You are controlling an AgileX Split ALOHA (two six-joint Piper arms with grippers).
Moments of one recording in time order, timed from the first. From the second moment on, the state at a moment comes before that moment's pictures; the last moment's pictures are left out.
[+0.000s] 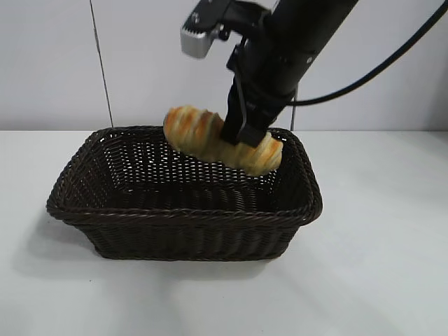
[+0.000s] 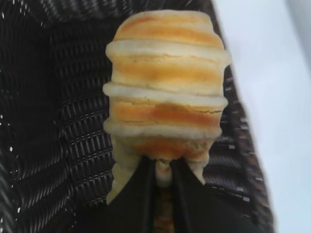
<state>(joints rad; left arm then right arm) -0.15 -0.02 -0.48 -0.02 1.13 0.02 0.52 1.99 -1.36 0.24 0.56 -1.04</state>
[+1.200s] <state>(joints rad) -0.15 -0.02 -0.48 -0.02 1.13 0.02 0.46 1.91 -1.95 -0.05 0.99 -0.11</state>
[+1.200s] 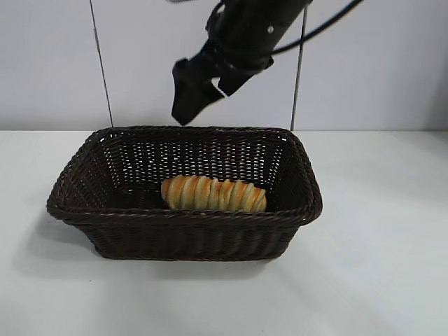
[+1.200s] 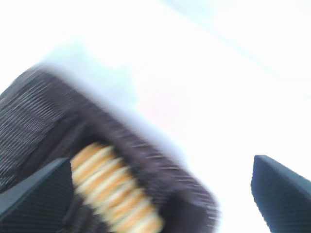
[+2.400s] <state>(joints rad) -0.15 -0.02 -0.48 -0.02 1.13 0.02 -0.18 1.53 -2.00 0.01 1.26 -0.07</state>
